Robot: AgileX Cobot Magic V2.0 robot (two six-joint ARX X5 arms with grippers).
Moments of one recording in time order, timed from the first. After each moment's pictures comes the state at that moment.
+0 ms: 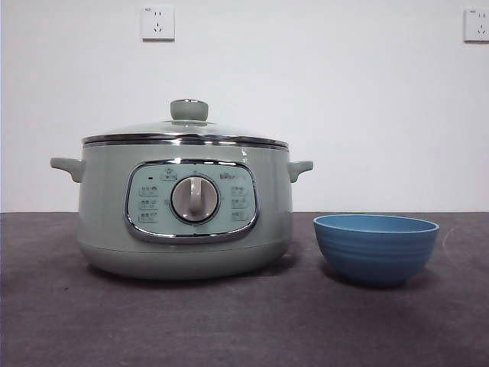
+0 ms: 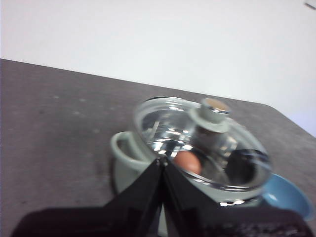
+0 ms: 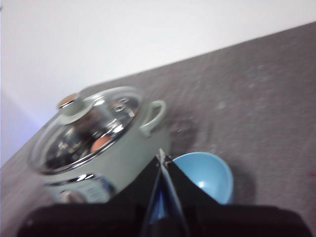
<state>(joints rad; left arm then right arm) 0.00 0.17 0.40 -0.35 0.35 -0.29 0.11 0.31 0.41 -0.29 -0.39 0.32</state>
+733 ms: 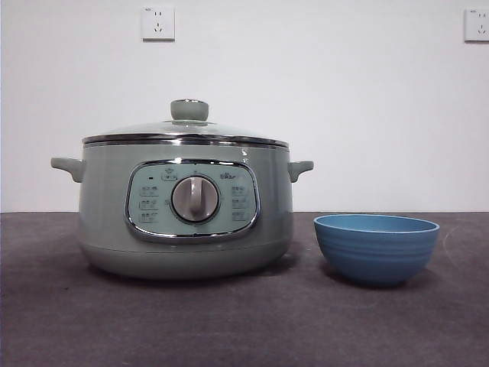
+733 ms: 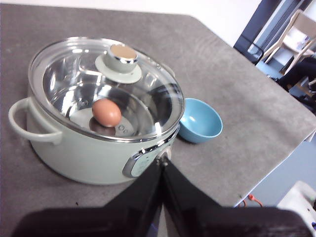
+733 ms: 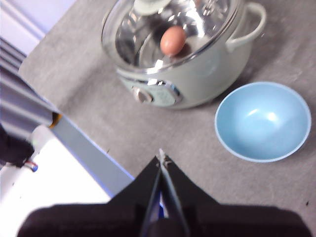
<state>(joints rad) 0.00 0.56 0.81 -0.76 0.70 -0.02 0.18 0.88 1.05 -1.00 -0.65 -0.14</state>
